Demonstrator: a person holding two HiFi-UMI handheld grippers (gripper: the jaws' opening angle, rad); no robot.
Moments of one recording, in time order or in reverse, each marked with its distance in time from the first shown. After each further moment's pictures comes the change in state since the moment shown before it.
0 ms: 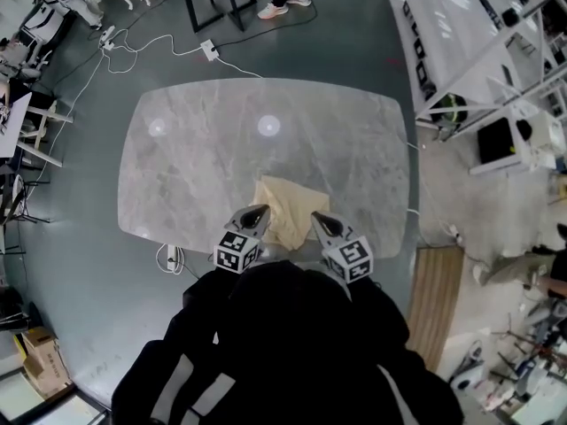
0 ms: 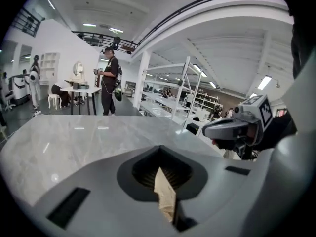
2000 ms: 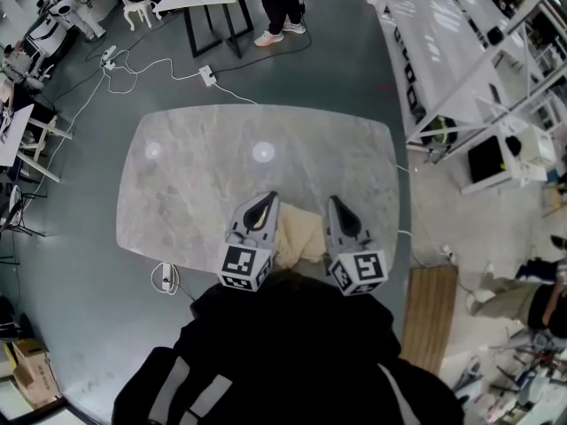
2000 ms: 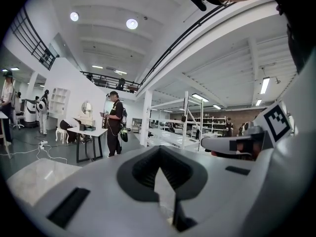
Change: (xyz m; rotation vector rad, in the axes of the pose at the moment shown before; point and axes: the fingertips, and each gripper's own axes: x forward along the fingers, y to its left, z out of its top) left arm -0.056 -0.044 0.201 0.117 -0.433 0.137; right arm -0.072 -0.029 0.184 0.038 -0.442 -0.292
